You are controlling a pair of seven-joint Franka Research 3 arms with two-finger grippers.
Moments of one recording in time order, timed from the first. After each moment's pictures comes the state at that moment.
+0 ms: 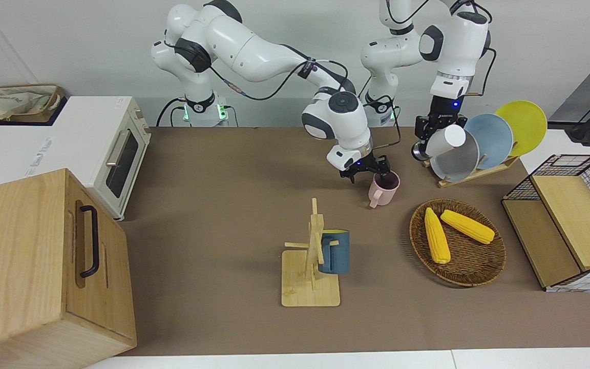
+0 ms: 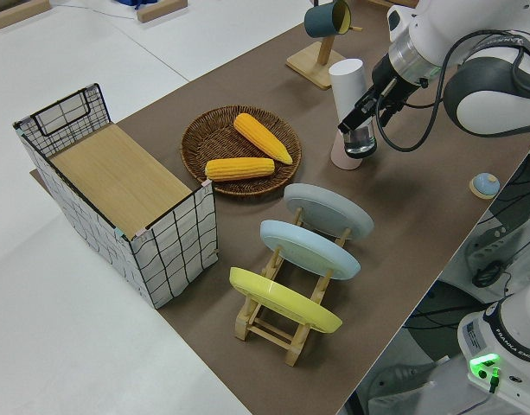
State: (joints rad) left arm 0.17 -0.50 -0.17 -2.51 -0.17 2.38 0.04; right arm 0.37 0.74 0.59 -1.42 -0.19 2.35 1.08
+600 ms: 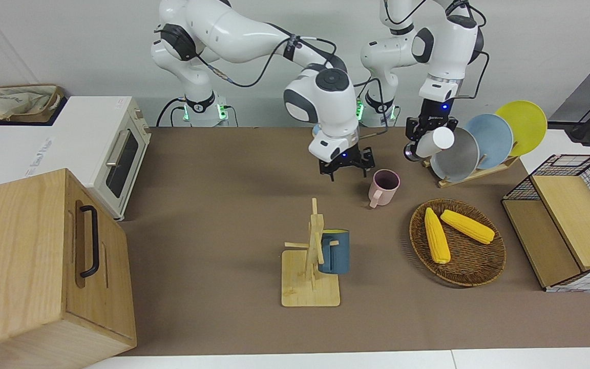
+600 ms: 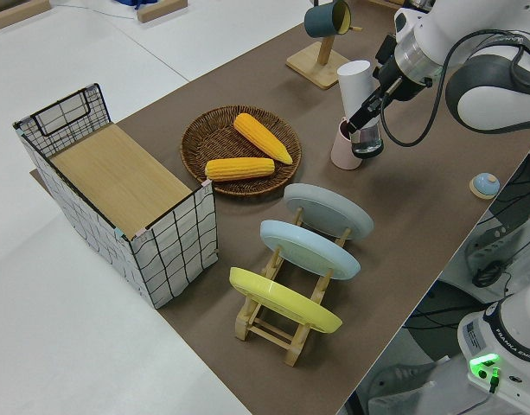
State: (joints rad) left arm 0.15 -0.50 -0.21 -2.53 -0.17 2.38 0.03; right arm 0.25 0.60 0.59 -1.33 -0.20 2.02 0.82
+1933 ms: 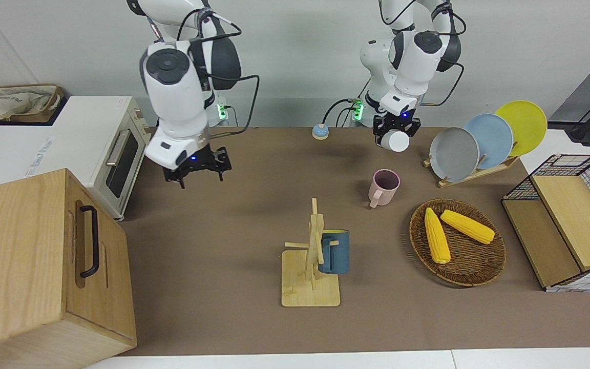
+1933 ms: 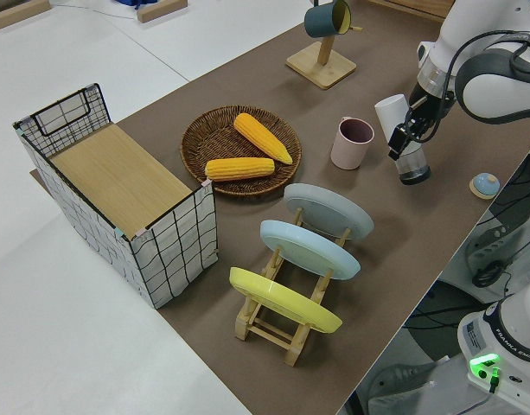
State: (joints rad) left arm 0.06 -0.49 -0.28 -2.57 -0.17 2.12 0.02; right arm 0.20 0.27 0.01 -1.44 -0.05 1.66 -0.01
